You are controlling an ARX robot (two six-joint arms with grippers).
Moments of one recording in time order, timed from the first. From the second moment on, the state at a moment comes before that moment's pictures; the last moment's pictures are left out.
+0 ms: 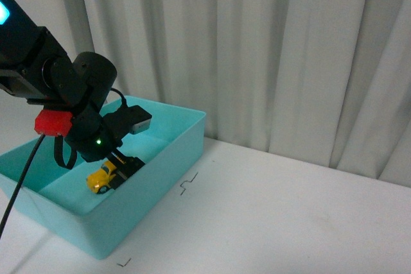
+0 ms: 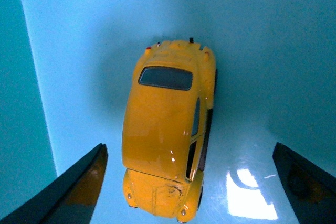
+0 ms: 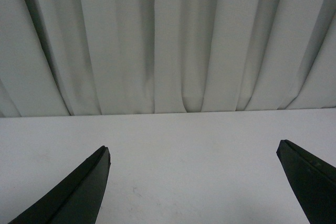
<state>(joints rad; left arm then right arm) 0.32 1.98 1.05 -0.11 -0.07 0.54 0.00 0.00 0.01 0.00 0.00 -0.01</state>
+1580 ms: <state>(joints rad) 0.12 0.66 0.16 0.51 0.12 0.01 0.00 0.00 0.01 0.00 0.00 -0.01</state>
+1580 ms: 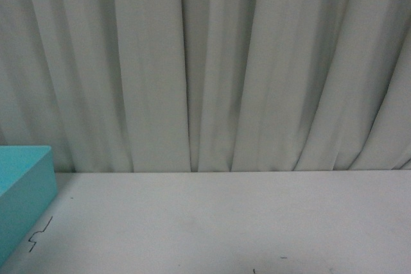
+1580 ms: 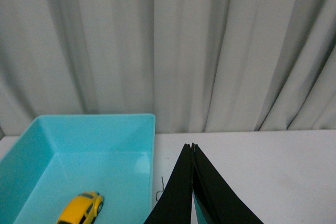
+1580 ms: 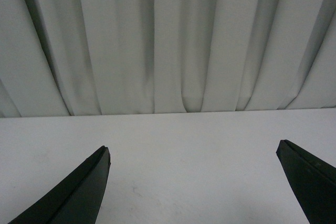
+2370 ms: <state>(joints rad) 0.00 0.26 0.01 0.26 0.00 0.00 0.00 0.00 0.01 0.00 0.00 -0.01</state>
